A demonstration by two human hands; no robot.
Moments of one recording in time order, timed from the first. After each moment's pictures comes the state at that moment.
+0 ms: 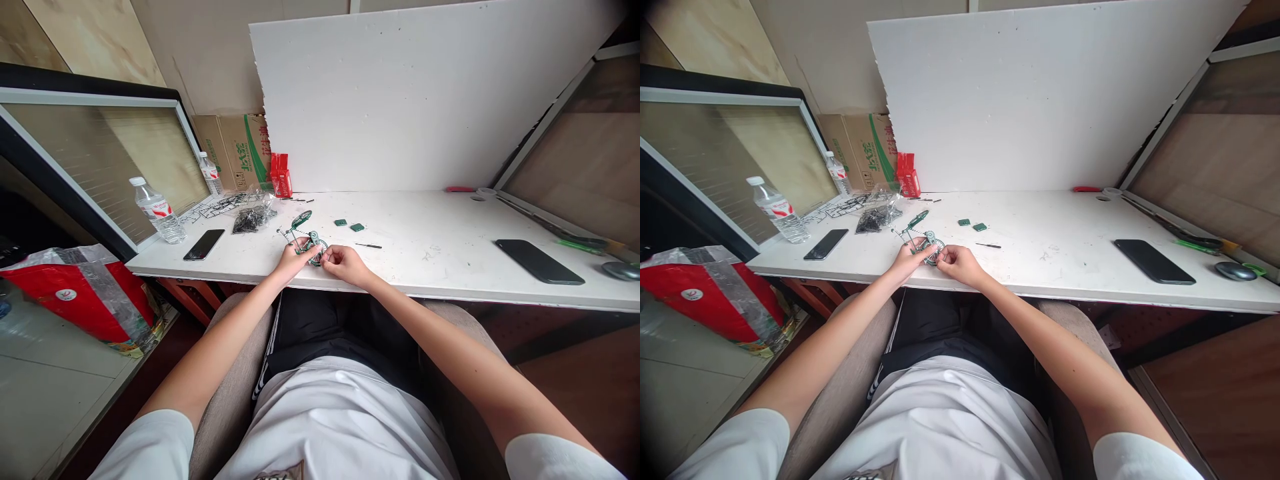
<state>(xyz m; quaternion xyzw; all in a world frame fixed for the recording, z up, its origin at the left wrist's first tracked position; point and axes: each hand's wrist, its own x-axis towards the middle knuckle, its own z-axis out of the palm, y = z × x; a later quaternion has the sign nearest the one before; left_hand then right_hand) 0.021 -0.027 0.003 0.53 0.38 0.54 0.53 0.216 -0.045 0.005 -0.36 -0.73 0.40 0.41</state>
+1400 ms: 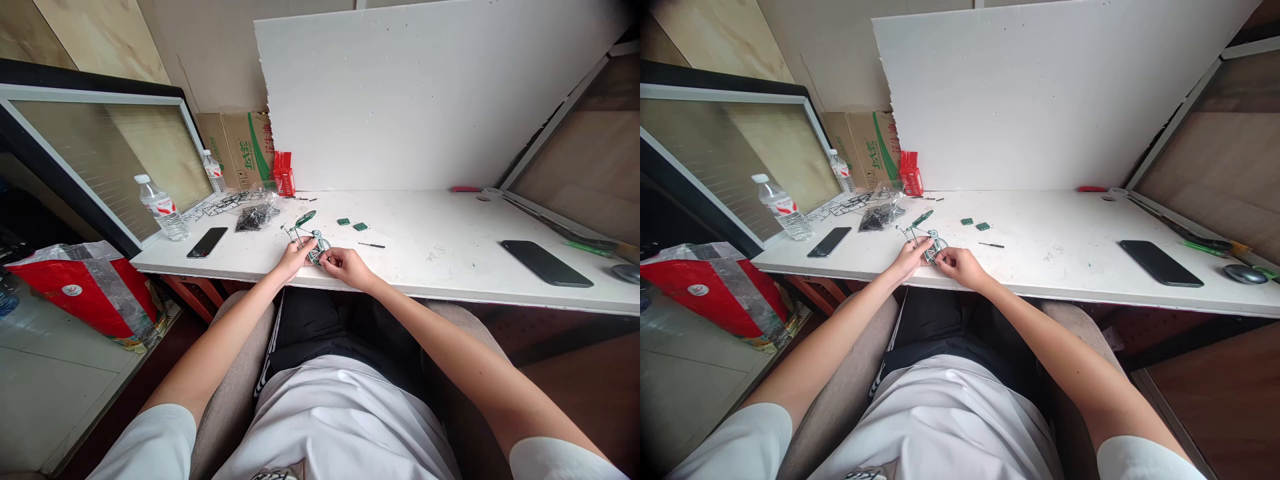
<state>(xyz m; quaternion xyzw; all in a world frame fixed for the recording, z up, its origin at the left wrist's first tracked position) 0.017 -0.023 0.006 0.47 0.37 0.53 0.60 0.215 -0.052 0.007 -0.36 -0.78 0.34 0.38</state>
